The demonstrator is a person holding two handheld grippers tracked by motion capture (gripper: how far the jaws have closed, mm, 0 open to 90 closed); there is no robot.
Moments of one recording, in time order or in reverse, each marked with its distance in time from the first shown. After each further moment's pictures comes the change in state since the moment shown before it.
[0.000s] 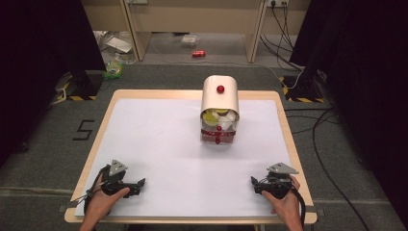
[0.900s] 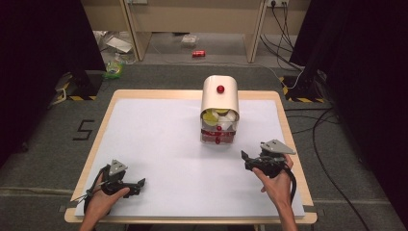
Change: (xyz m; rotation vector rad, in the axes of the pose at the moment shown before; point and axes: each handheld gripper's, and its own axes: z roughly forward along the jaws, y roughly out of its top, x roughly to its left) left arm 0.000 0.000 0.000 0.003 -0.003 -0.004; right arm 0.021 0.082 -0.016 -0.230 0.023 -0.024
